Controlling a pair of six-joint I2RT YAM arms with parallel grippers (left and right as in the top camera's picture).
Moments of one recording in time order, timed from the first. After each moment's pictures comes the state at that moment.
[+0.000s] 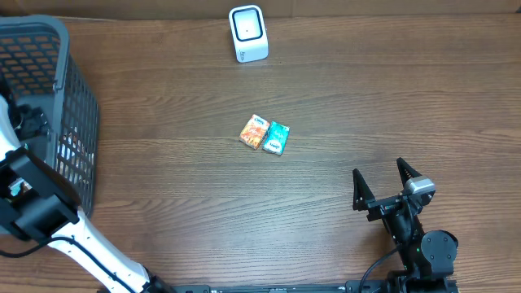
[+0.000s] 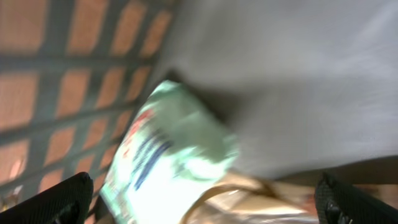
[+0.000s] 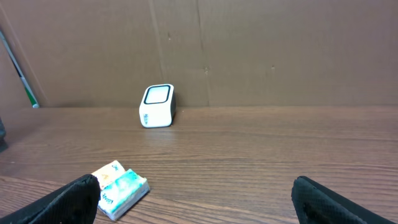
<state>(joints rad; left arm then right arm) 0.66 2.26 2.05 -1.17 -0.34 0.11 0.04 0.01 0.02 -0.01 -0.23 0.12</state>
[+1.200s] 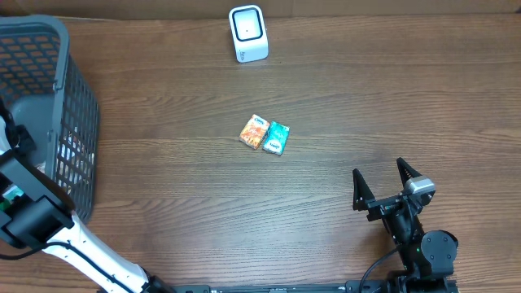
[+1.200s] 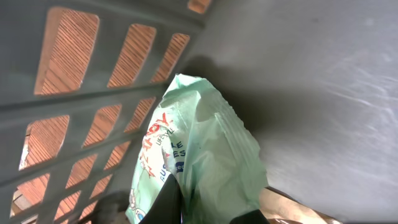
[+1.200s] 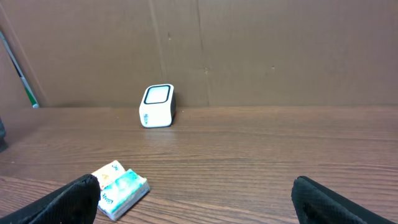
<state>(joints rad) 0.70 2.24 1.88 -1.03 -0.40 0.08 0.04 0.01 0.02 -0.01 -0.23 0.12</state>
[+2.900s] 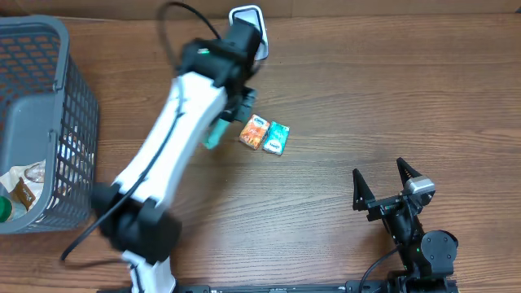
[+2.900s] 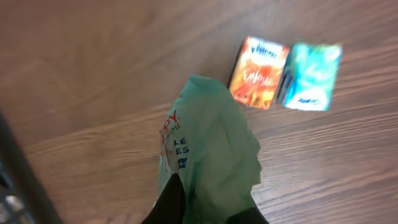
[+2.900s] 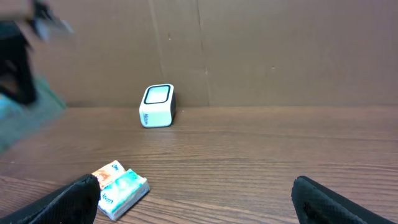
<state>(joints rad) -0.46 1.95 1.96 -1.40 -0.17 -0.16 0.04 0.01 0.02 -0.01 -0.23 0.12</state>
